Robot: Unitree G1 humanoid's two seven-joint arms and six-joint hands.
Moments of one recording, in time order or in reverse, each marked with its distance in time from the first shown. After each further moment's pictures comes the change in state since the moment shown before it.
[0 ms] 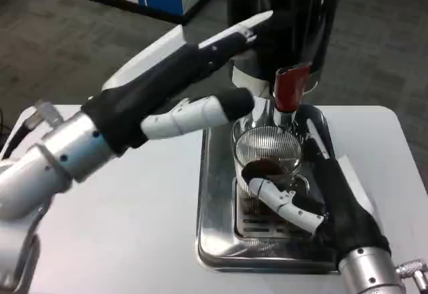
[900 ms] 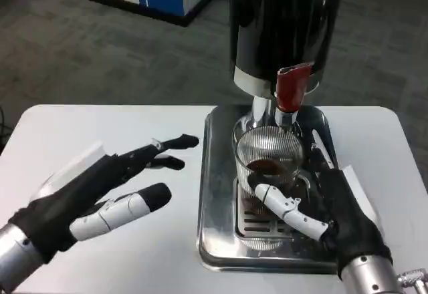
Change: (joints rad) left arm 0.431 0.085 0.122 0.001 0.018 -0.062 0.030; right arm 0.019 -0.001 -0.016 0.039 0.063 -0.022 -0.014
